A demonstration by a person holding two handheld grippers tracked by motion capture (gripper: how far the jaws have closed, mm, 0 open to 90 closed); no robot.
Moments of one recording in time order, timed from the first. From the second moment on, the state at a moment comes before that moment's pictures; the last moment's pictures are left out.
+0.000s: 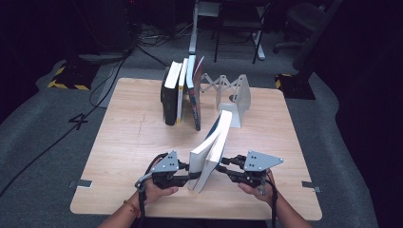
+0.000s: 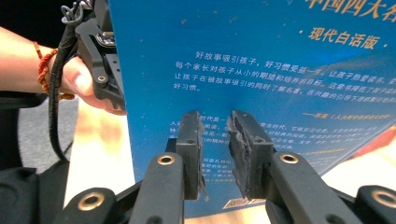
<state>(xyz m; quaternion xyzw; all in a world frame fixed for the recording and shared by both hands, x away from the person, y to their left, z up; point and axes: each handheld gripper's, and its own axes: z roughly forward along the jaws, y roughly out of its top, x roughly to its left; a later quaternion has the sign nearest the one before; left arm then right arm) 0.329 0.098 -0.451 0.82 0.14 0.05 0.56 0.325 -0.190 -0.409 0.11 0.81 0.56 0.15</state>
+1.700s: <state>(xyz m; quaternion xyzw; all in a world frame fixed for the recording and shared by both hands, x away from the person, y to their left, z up) 0.285 0.033 -0.476 0.80 0.30 0.20 0.49 0.332 -0.187 -0.445 0.15 0.82 0.53 0.15</state>
